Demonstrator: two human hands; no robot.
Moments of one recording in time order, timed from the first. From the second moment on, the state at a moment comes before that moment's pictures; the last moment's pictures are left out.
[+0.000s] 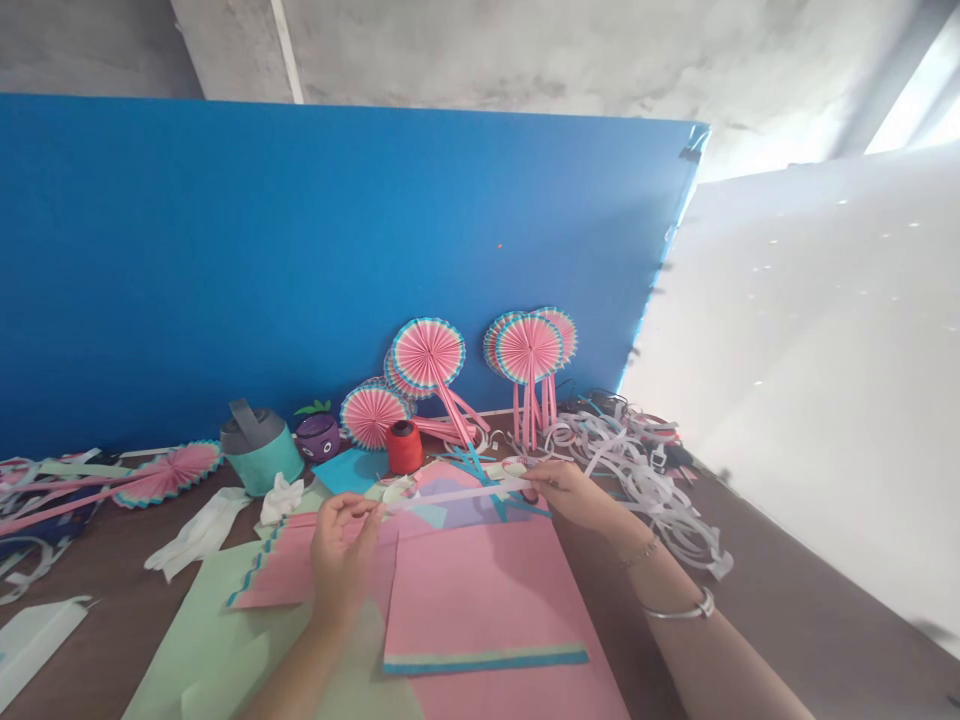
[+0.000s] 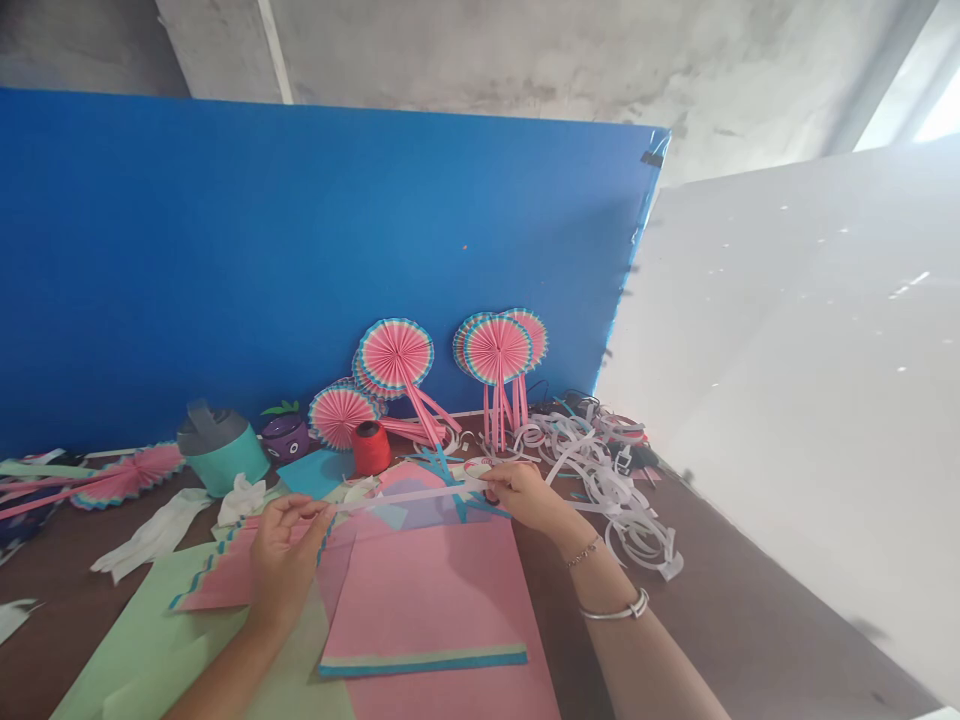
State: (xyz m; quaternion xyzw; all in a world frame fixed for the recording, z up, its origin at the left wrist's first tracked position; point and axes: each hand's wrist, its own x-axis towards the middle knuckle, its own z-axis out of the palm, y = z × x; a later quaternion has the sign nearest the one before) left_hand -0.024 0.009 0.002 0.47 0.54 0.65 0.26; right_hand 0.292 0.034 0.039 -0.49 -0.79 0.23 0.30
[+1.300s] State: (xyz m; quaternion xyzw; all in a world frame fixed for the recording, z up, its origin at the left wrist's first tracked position) left_hand -0.014 -0.025 0.021 0.62 0.37 0.69 -0.01; right_hand 0.284 0.043 0.022 -0.50 -0.65 0.37 0.43
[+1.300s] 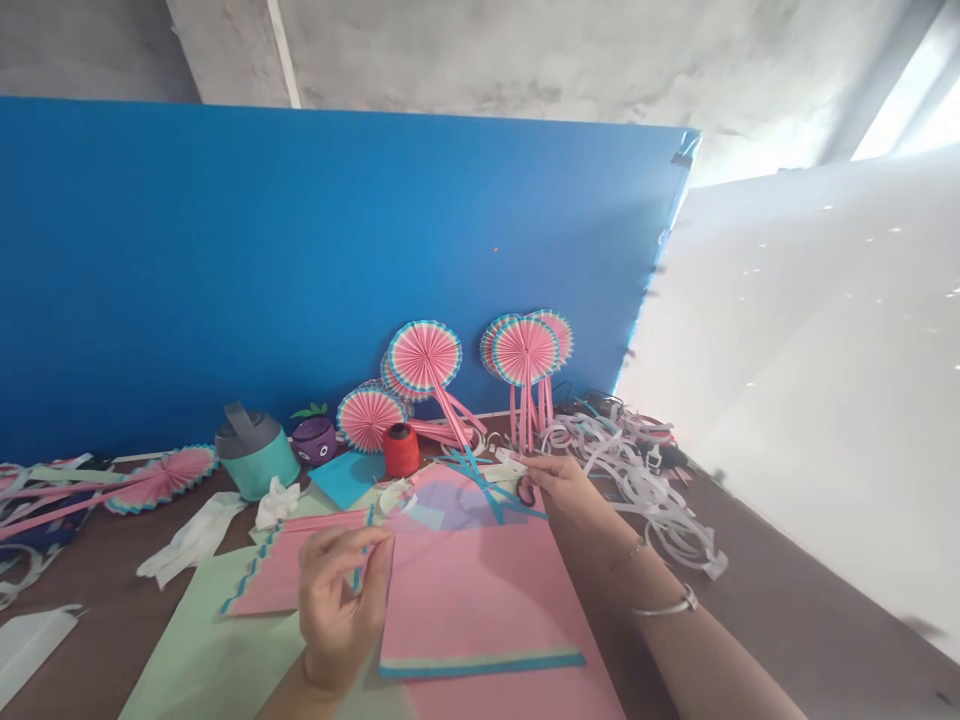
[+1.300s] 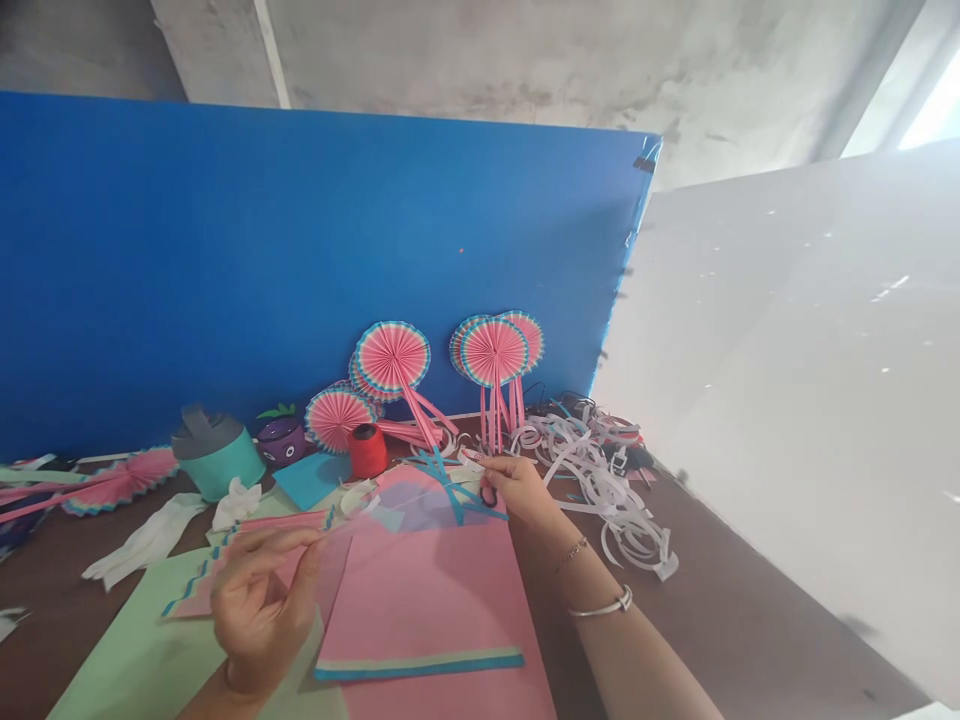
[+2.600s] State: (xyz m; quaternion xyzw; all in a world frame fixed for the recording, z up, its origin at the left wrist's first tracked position) left_hand -0.024 0.015 0.088 0.61 0.58 0.53 0.08; right_hand 0.281 0.029 0.038 -0.36 -0.59 0.61 0.39
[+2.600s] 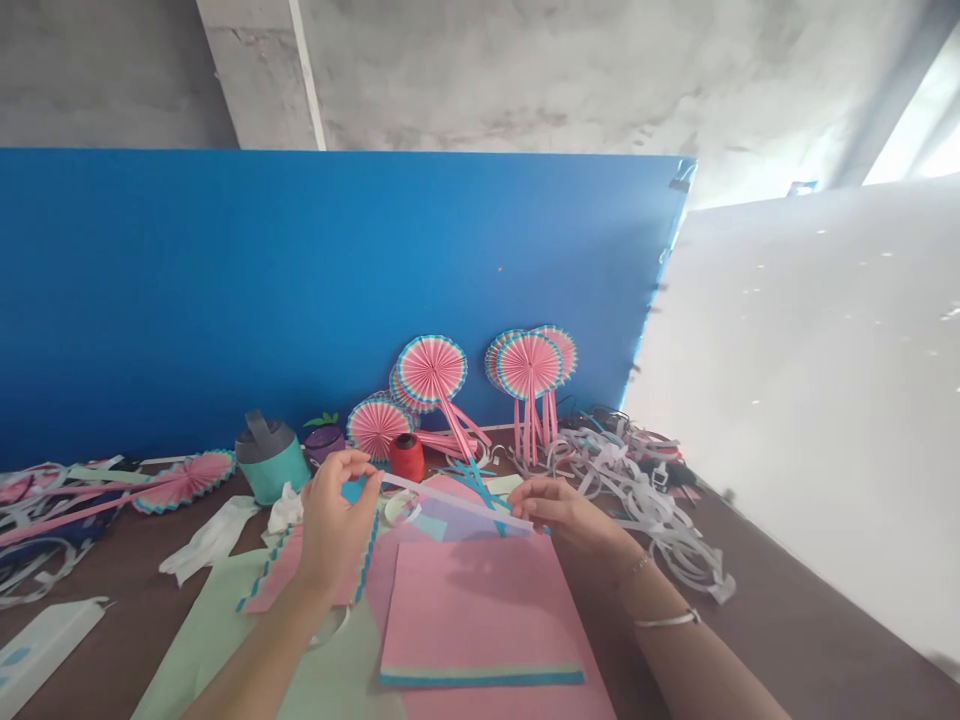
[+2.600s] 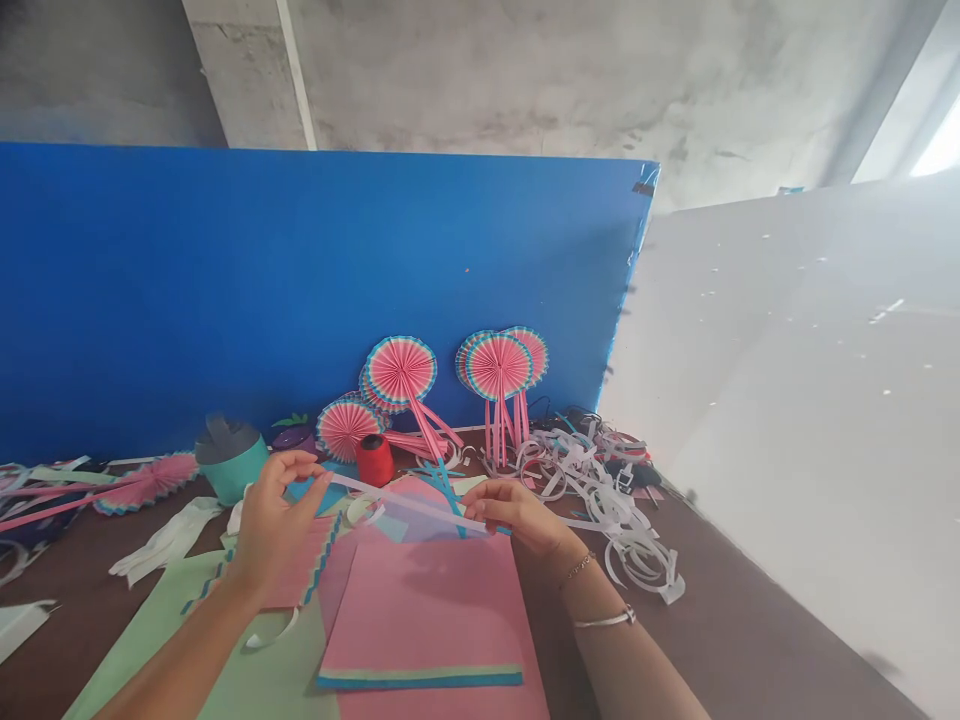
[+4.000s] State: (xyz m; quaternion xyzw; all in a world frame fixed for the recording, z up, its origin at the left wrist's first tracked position) left_hand -0.021 0.021 -0.009 0.66 0.65 0.32 0.17; right_hand 0.284 0.038 0.012 -0.63 -0.67 0.34 0.20
